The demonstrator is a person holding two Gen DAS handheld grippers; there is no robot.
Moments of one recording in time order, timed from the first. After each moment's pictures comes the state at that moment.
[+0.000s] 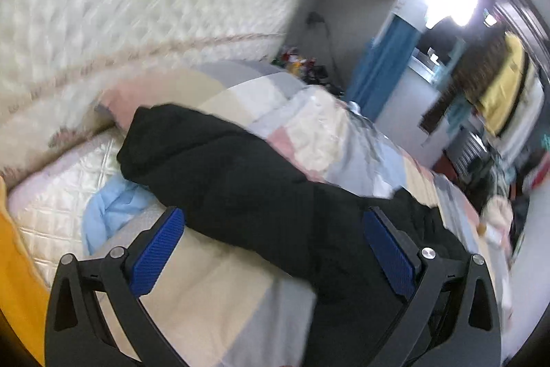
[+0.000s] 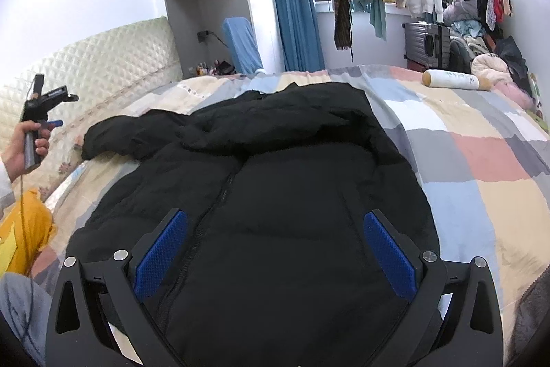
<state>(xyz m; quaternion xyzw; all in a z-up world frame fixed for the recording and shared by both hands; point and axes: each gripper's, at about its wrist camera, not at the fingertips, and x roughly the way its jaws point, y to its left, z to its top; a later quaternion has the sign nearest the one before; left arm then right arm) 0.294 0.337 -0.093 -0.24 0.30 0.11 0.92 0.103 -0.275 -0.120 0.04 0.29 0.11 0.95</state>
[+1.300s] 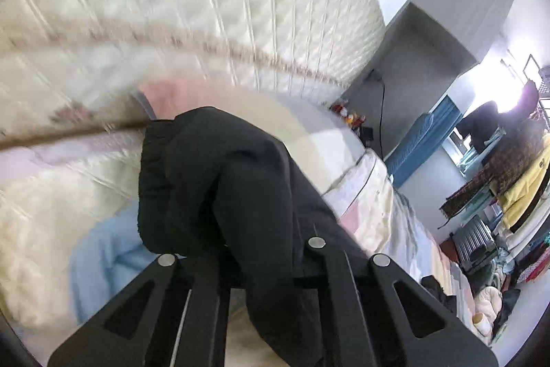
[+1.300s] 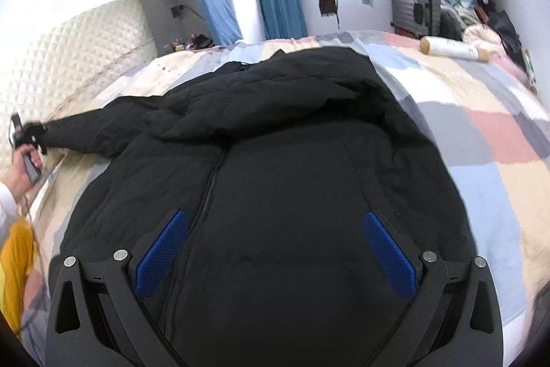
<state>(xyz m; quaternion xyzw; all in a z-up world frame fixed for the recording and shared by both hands) 0.311 0.444 -0.146 -0.34 0.20 0.18 0.90 0.165 -0.250 -0.140 0.05 0.36 0.07 0.93</state>
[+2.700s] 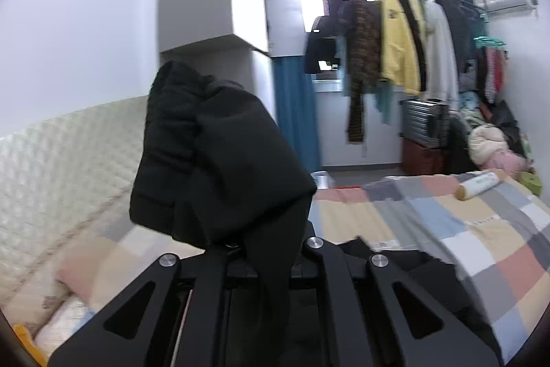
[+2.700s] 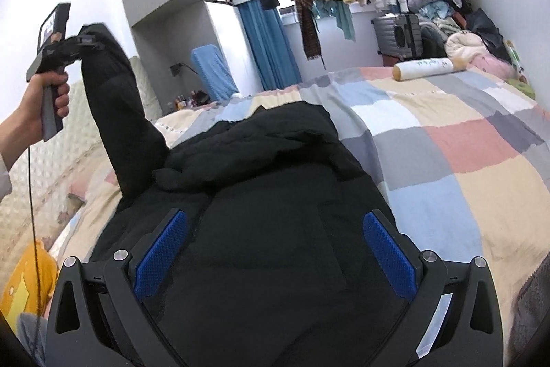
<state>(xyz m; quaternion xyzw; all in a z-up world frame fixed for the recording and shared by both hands) 0.331 0.001 0.065 0.04 0.14 0.00 0.99 0.113 -0.342 -0.106 0.12 0.27 0.07 0.95</state>
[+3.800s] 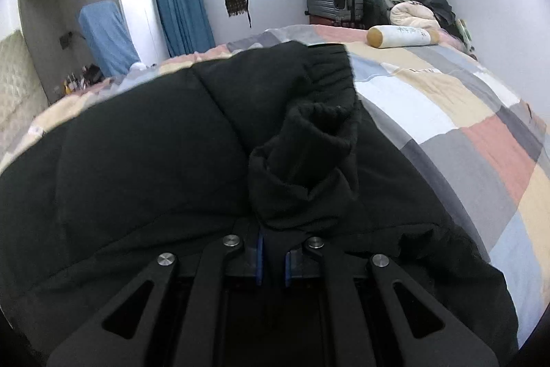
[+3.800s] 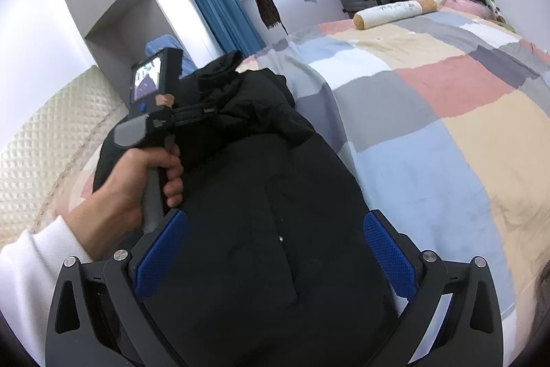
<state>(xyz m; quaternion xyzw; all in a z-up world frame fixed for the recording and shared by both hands) 0.394 -0.228 -0.166 0.11 0.35 -0.16 0.92 0.148 -0.394 -0.159 0.20 0.33 0.03 0.92</state>
